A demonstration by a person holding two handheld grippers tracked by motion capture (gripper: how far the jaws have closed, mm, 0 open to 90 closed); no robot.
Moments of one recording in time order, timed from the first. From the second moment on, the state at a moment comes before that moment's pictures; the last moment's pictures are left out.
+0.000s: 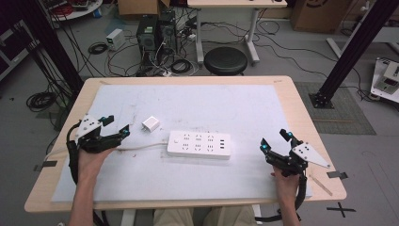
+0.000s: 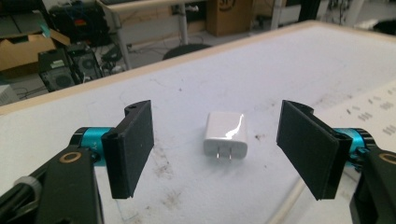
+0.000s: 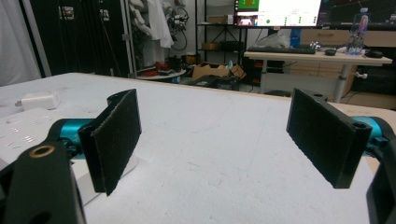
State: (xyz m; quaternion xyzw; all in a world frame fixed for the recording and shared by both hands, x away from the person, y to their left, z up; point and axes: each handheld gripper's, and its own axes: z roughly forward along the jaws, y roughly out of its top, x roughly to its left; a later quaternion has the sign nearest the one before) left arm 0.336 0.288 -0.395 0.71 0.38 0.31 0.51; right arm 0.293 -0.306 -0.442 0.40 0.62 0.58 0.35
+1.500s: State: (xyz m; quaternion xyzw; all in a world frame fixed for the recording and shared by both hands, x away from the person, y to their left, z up) left arm 0.452 0.211 -0.397 0.84 0.39 0.18 0.33; right arm 0.294 -0.303 -0.442 0.40 0.62 0.58 0.35
